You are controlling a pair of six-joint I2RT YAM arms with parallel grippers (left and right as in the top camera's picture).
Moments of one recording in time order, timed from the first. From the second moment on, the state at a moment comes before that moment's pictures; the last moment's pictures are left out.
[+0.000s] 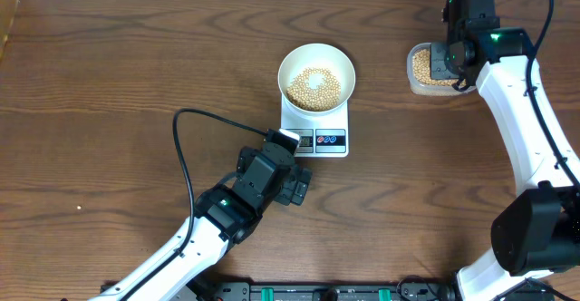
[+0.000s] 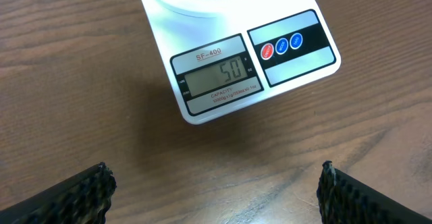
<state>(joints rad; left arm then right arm) -0.69 1.15 0.61 -0.34 -0.17 -0.23 0.10 1.78 1.61 -0.91 0.23 0.09</state>
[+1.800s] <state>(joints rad) -0.69 1.15 0.61 -0.34 -0.17 -0.23 -0.18 1.78 1.40 -0.87 -0.23 0.57</state>
